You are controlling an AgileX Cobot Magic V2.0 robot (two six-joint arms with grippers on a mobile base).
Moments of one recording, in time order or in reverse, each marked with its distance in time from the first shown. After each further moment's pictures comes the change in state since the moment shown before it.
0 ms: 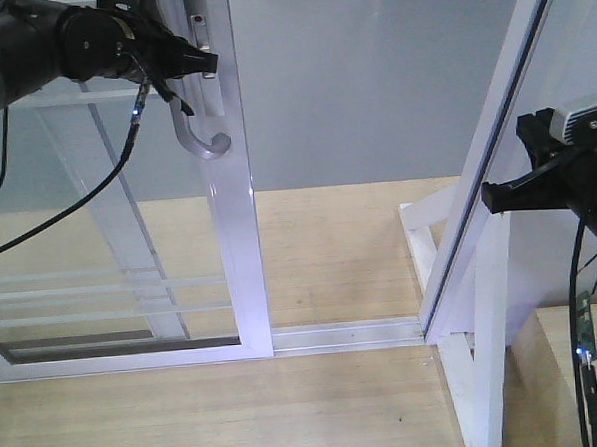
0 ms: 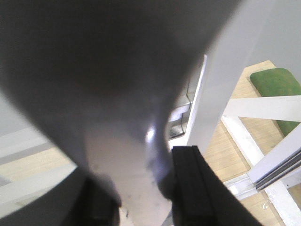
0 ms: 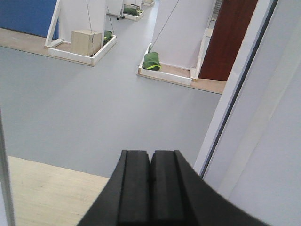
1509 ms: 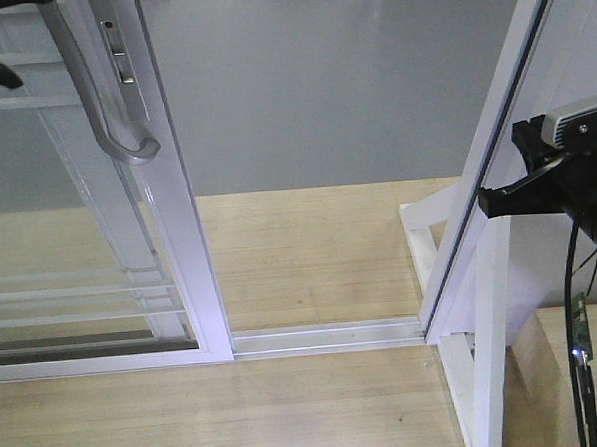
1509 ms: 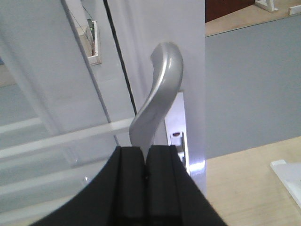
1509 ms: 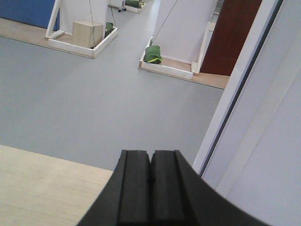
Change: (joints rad) left arm 0.142 -0.563 0.380 0.126 -0.094 0.006; right arm 0.000 0.024 0.000 0.000 0.006 -0.006
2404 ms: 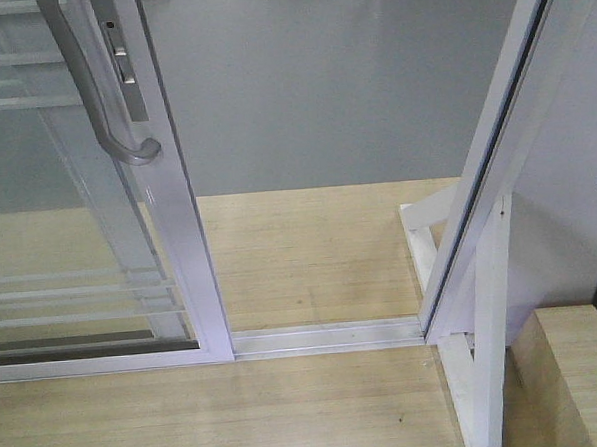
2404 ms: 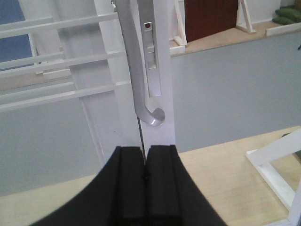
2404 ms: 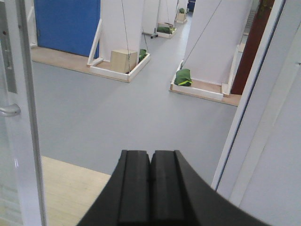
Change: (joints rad) left arm 0.000 -0.932 0.976 -0.052 -0.162 -0.001; right arm 0.000 -0.768 0.019 -0.001 0.693 0.038
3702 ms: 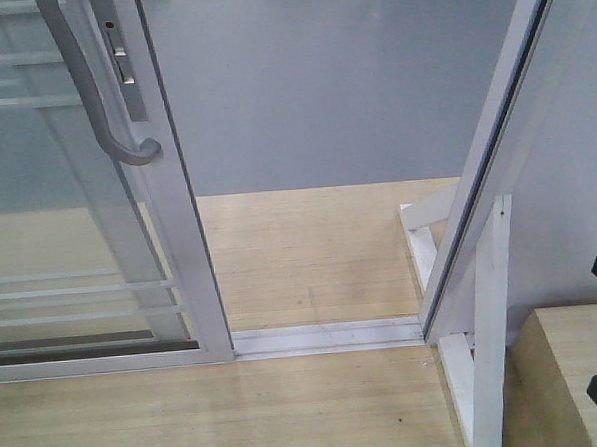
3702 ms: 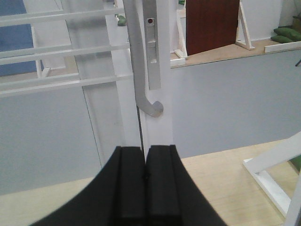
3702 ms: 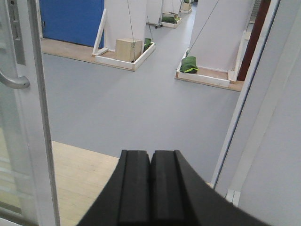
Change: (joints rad) left arm 0.000 -0.326 0.124 -0.042 0.158 0.019; right arm 0.000 -0.179 0.180 -0.003 0.044 0.018
